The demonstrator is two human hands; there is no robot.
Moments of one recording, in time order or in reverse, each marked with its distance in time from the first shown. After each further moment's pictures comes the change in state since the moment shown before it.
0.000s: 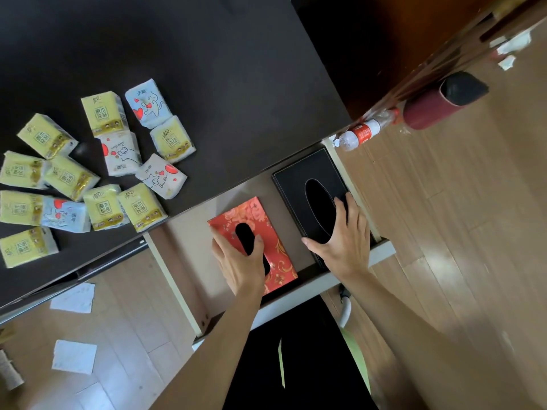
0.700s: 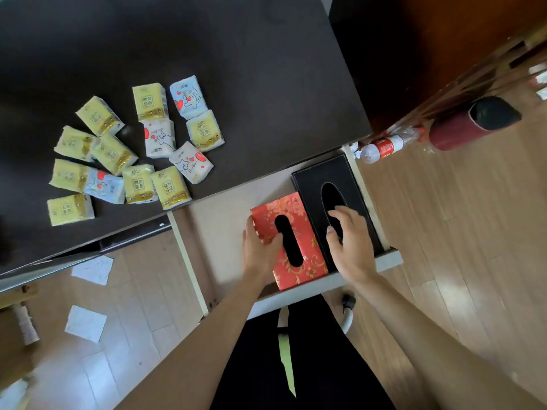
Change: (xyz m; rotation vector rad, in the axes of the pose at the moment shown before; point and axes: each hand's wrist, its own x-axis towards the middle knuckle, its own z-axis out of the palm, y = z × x) left_hand -0.002 0.008 -0.004 -0.094 -0.231 0.011; right_hand -0.006 -0.001 -0.030 0.345 -0.045 -0.281
